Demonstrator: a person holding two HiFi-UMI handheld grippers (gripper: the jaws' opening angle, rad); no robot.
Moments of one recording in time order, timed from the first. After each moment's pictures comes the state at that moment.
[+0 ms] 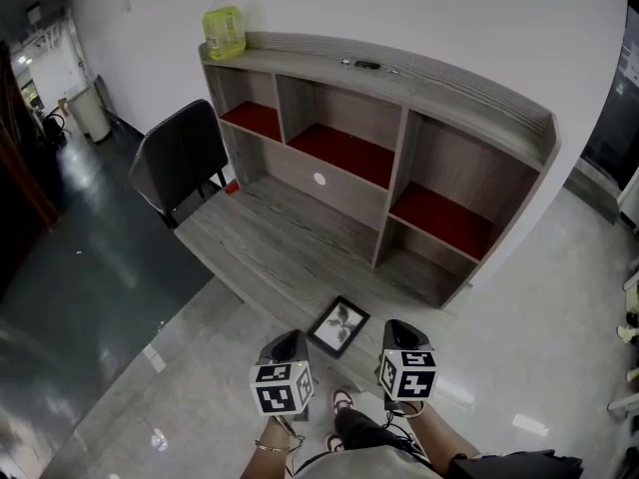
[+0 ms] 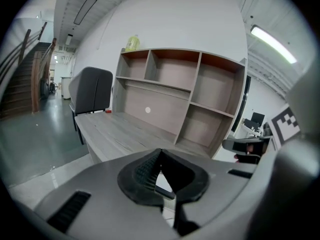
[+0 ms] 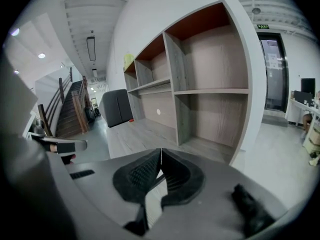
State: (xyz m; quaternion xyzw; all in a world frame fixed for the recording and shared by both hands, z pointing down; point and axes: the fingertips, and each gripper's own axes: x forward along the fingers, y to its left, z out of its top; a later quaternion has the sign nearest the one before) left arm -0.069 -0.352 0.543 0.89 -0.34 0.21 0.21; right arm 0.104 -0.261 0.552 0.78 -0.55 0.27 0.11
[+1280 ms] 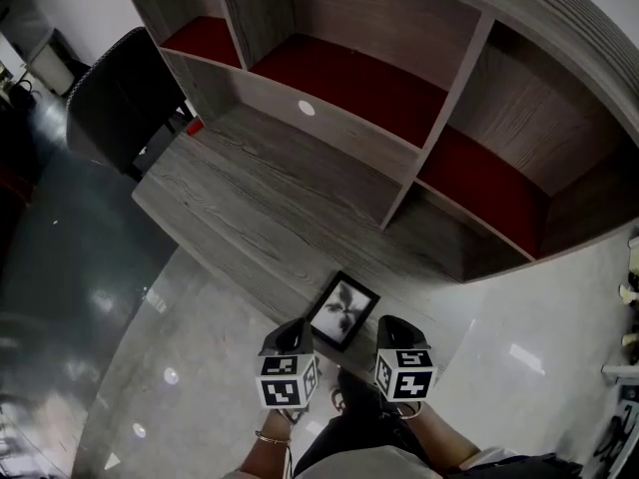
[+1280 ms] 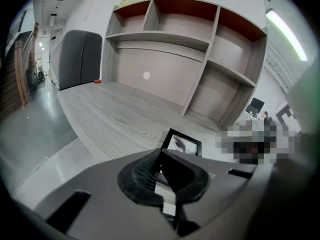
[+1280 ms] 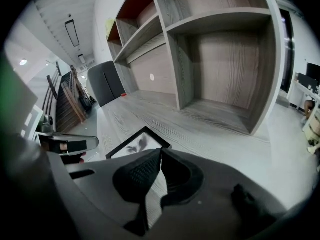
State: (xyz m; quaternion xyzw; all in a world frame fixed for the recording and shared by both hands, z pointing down) left arm -0.027 -0.394 0.677 0.86 -0.29 0.34 0.25; right arm 0.108 -0.299 0.689 0.74 -0.52 0.41 0.15
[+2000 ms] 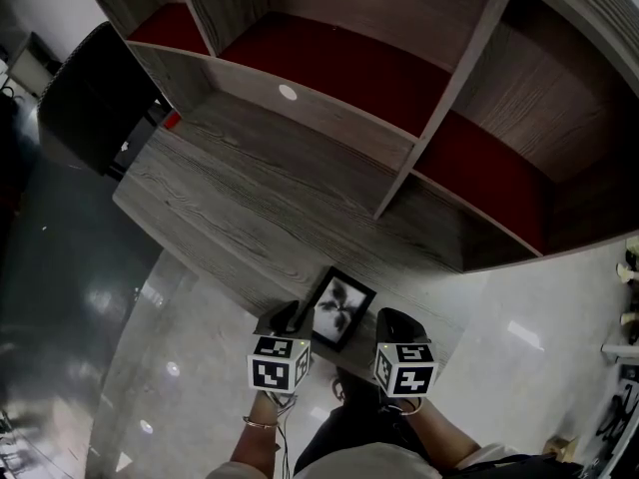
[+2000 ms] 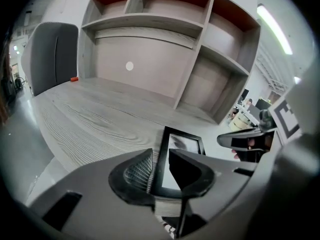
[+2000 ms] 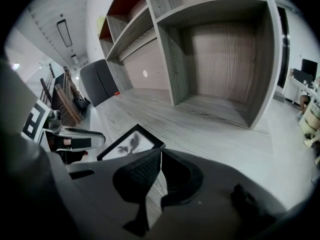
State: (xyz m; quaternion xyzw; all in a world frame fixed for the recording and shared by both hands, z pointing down) left arm 0.005 -0.409 0.702 0.88 -0.19 0.38 0.22; right arm 0.119 -0.300 0.709 0.74 -0.50 0.43 0.14
